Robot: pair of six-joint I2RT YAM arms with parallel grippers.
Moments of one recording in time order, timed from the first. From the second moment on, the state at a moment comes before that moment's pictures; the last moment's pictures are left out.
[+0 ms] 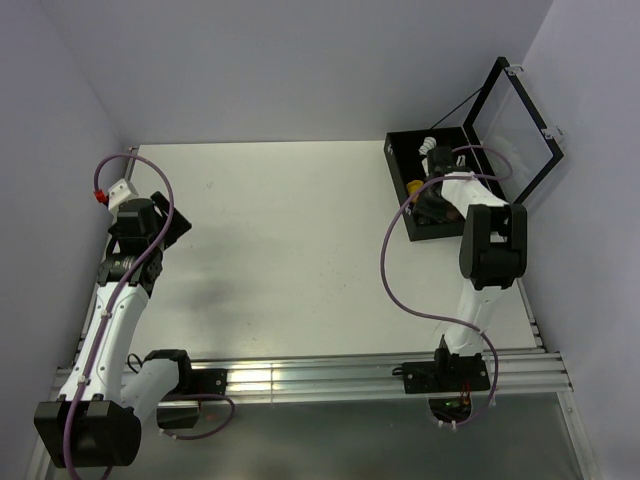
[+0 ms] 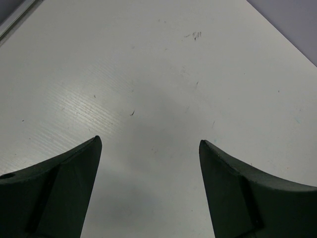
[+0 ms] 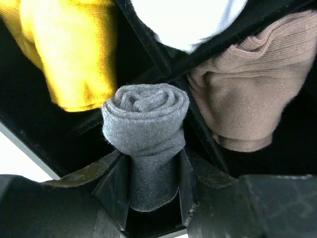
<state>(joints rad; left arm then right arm) -0.01 0.93 0.83 -0.43 -0.28 -0.58 -0.01 1.95 1.42 -0.64 0.13 0.41</state>
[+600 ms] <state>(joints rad) -0.01 0.93 0.83 -0.43 -0.28 -0.58 0.00 1.88 1.42 -0.69 0.10 0.43</state>
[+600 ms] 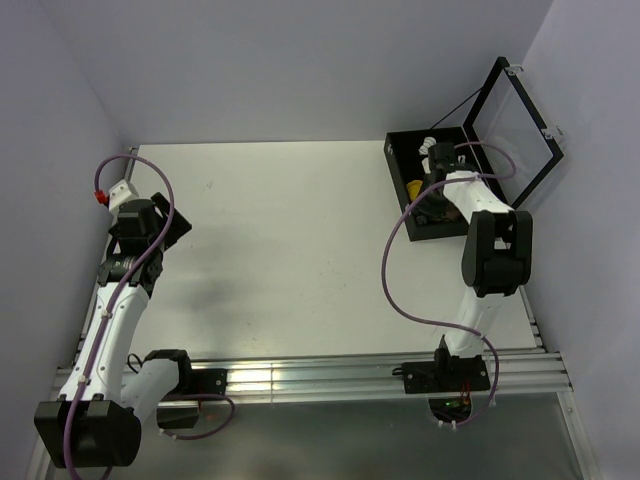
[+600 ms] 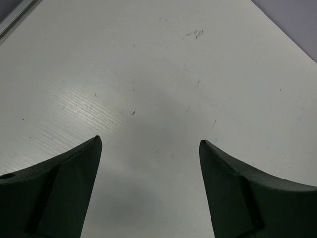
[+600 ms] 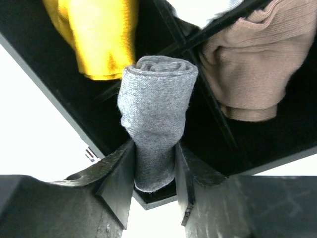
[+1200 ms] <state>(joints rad) -0.01 0.93 0.82 -0.43 -0.28 -0.58 -0.02 1.92 1.39 -0.65 0.08 0.43</state>
